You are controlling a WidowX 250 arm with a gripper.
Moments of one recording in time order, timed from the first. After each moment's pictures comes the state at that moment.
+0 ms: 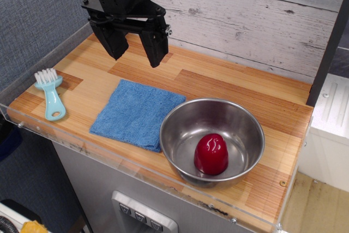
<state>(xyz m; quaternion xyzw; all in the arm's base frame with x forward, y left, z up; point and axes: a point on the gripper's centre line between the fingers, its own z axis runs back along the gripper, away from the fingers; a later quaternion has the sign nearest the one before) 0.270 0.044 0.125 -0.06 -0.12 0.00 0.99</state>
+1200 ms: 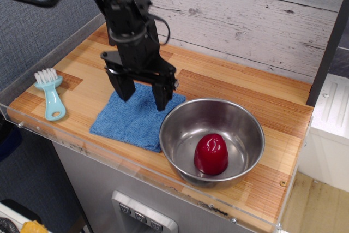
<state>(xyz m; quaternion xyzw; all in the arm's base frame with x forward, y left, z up) 0.282 0.046 0.042 -0.02 -0.08 0.02 1.00</state>
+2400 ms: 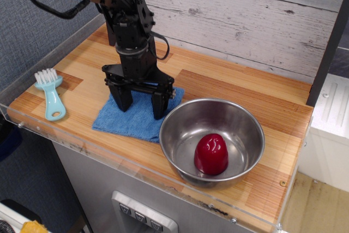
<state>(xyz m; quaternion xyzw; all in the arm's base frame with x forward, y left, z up) 0.296 0.065 0.009 -0.02 -0.04 0.08 1.00</state>
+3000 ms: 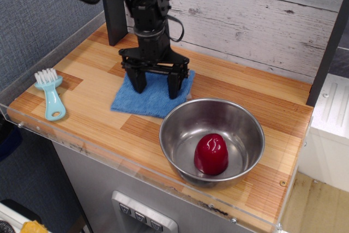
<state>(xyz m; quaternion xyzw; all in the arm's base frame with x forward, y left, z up) 0.342 0.062 0.011 -0.02 -0.06 0.10 0.99</state>
